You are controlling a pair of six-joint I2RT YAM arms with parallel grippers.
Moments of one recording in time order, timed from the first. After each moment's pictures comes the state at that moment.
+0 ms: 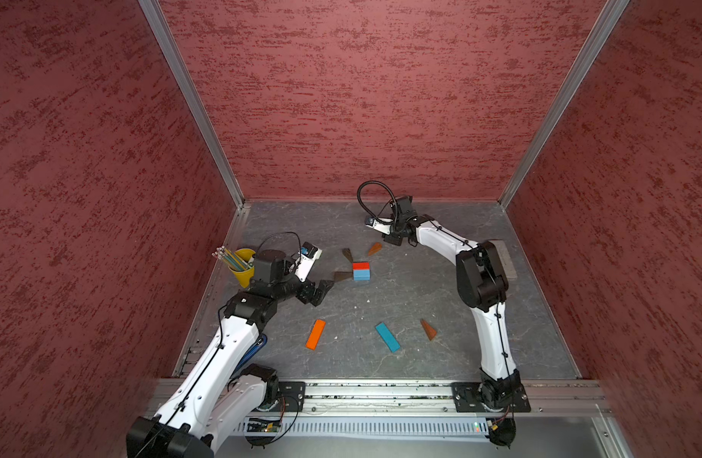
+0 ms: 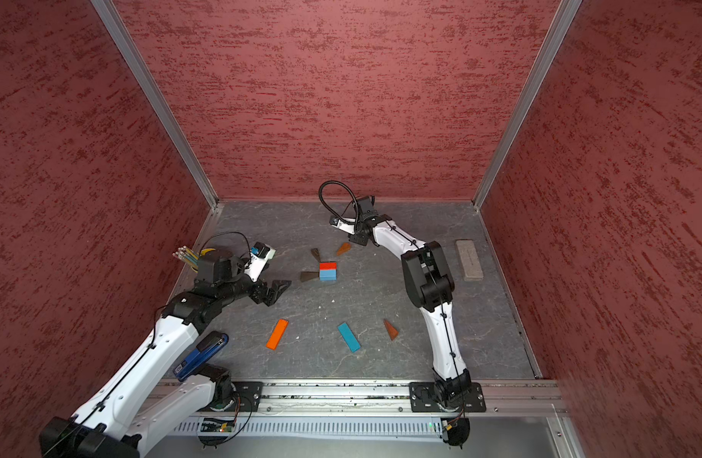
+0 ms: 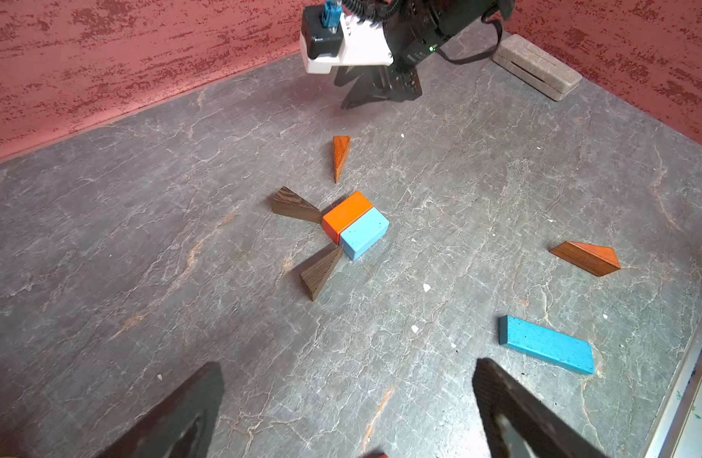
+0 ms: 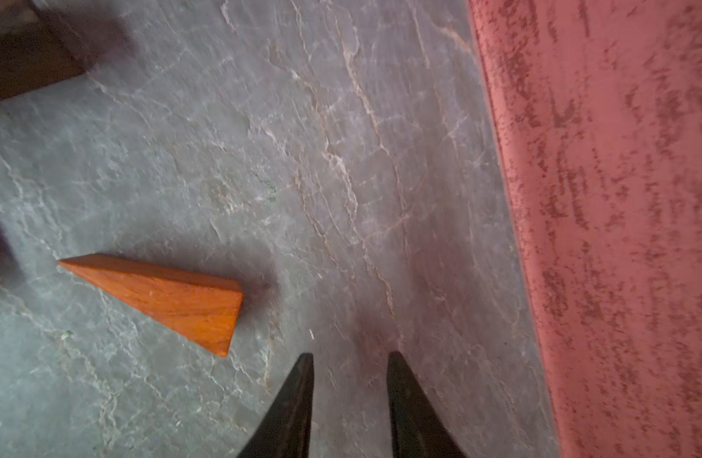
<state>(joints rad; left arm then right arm) -0.24 0.90 0.73 -0.46 0.39 0.20 0.42 2.26 1.81 -0.41 -0.07 -0.88</state>
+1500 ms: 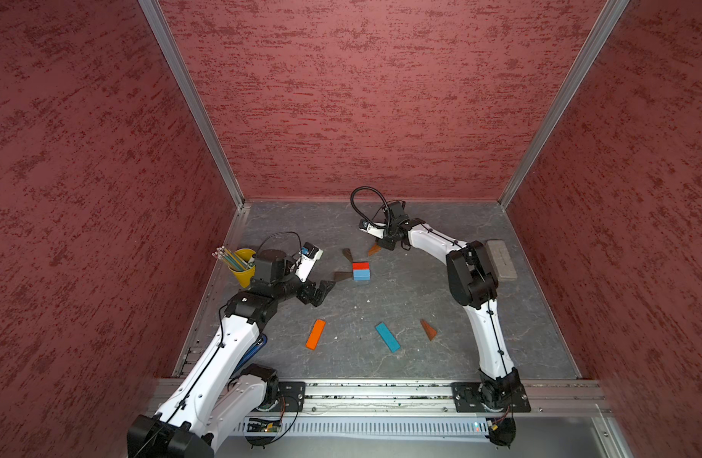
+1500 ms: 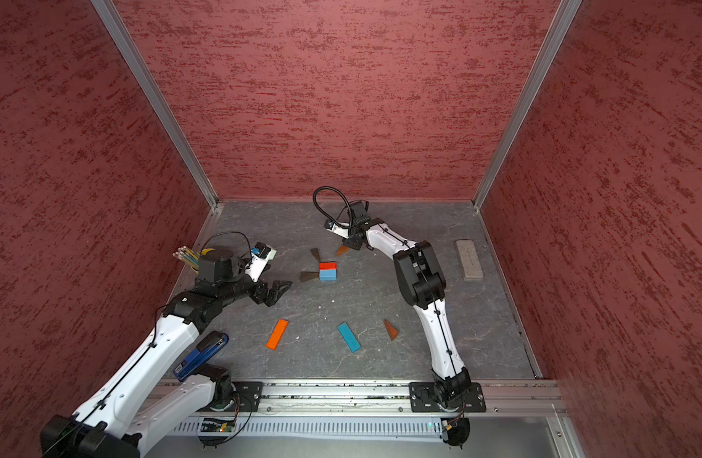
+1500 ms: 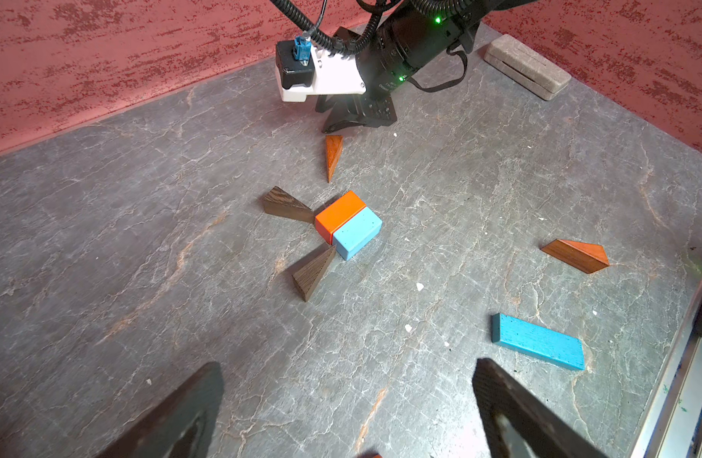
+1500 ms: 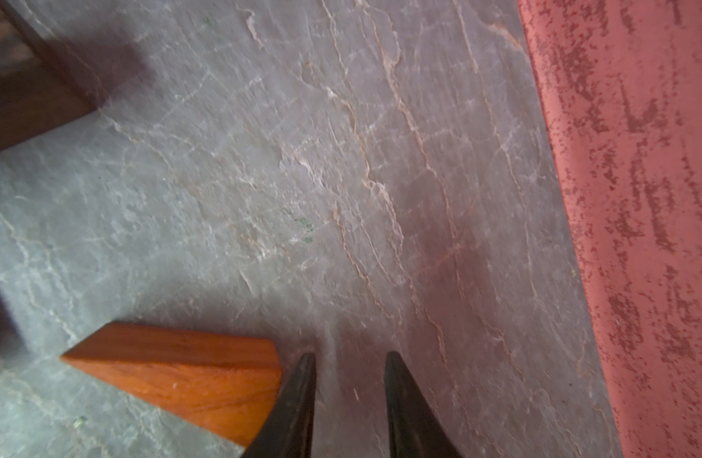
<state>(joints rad) -0.24 0.91 0.73 -0.46 0.41 0.20 0.45 2.33 1.86 -0.41 -0.09 -0.84</state>
